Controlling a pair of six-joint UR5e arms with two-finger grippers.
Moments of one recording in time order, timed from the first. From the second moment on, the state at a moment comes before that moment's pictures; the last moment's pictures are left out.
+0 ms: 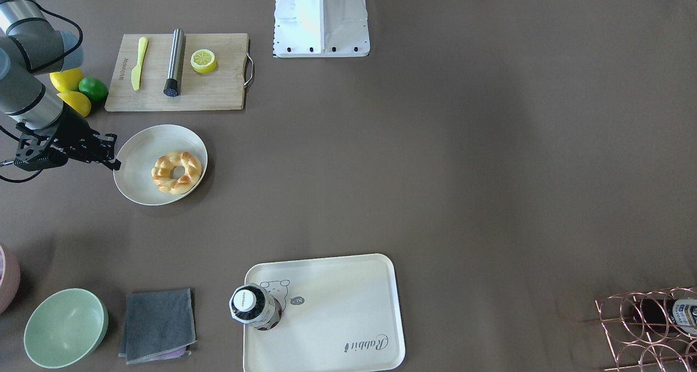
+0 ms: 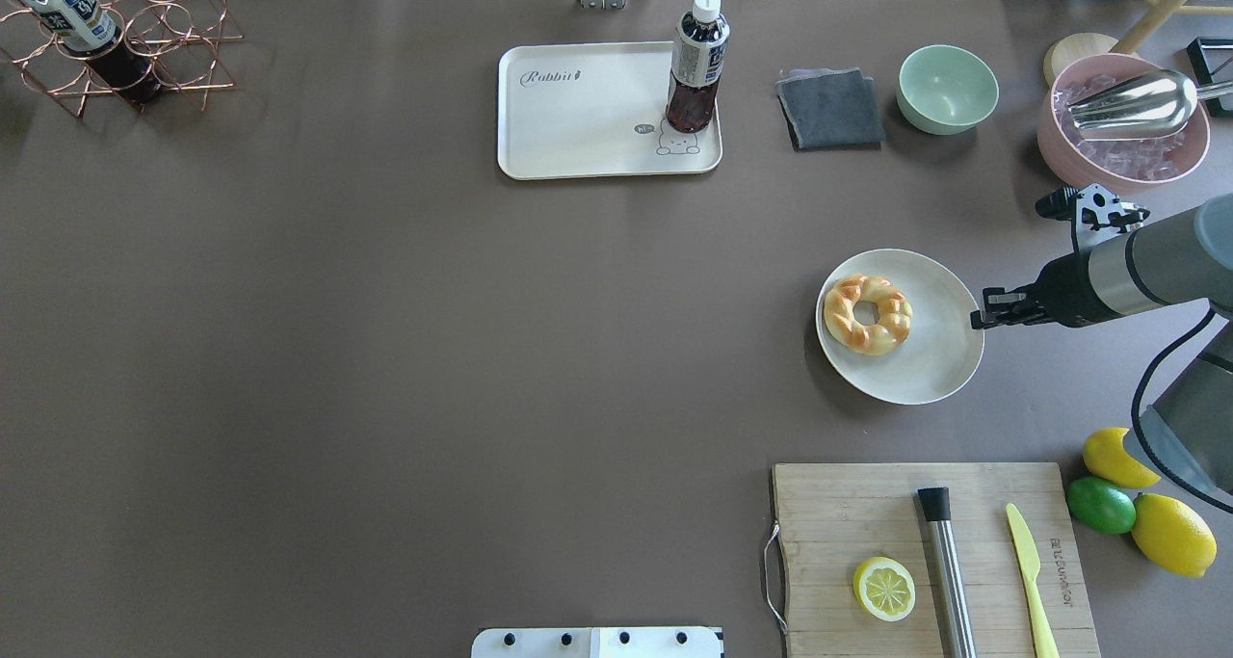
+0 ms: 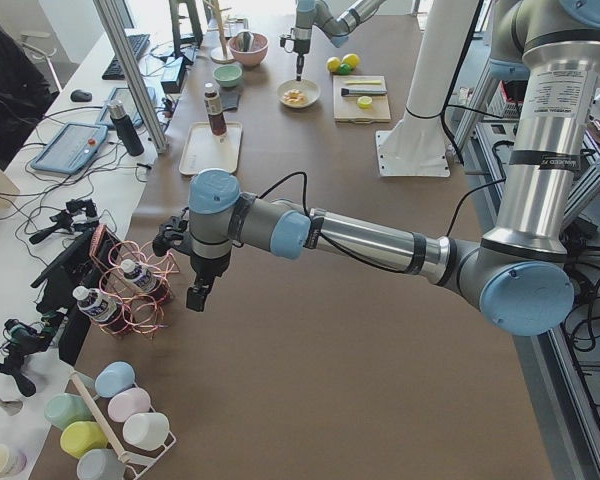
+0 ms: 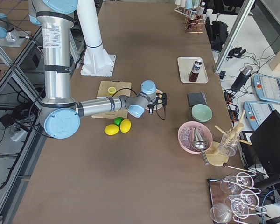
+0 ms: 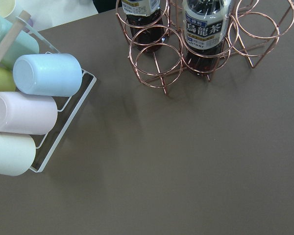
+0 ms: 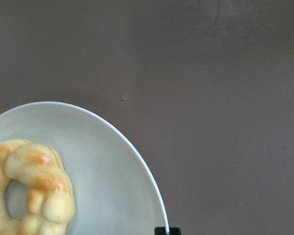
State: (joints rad) left arm -1.56 -1.70 -1.67 -1.68 -2.26 0.02; right arm 0.86 -1.58 1.65 -0.77 2.15 1.05
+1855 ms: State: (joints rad) left arm -1.49 -1.80 -1.54 -1.72 -2.25 -0.02; right arm 0.74 -1.06 1.87 -1.37 2.03 1.26
